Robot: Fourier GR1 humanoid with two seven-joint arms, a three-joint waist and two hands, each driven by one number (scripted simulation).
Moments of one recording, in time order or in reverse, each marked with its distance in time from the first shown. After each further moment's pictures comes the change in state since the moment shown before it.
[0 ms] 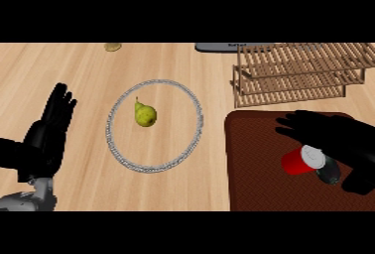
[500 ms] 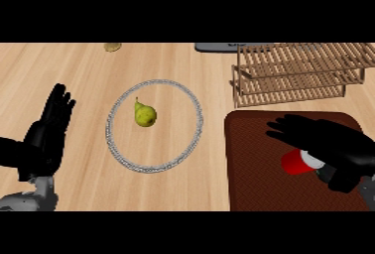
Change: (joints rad) left arm 0.000 -0.050 0.058 0.028 -0.038 -0.052 -0.015; right arm 0.011 0.094 0.011 0.073 0.103 -0.043 -0.061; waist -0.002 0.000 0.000
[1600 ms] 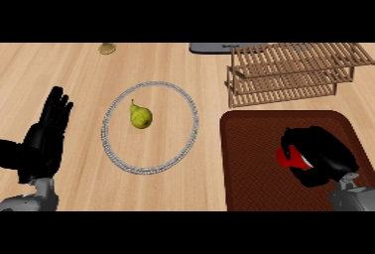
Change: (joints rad) left arm 0.014 -0.047 0.046 0.002 -0.050 -0.025 -0.001; right arm 0.107 0.267 -0.114 0.101 0.161 -0.185 0.265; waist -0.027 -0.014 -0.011
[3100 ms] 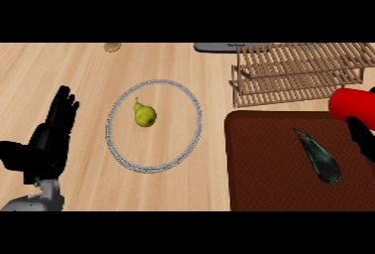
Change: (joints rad) left arm 0.001 -0.039 -0.013 -0.038 -0.039 -0.020 0.030; right arm -0.408 0.187 -0.437 -0.608 -0.535 0.264 0.992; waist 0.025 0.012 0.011
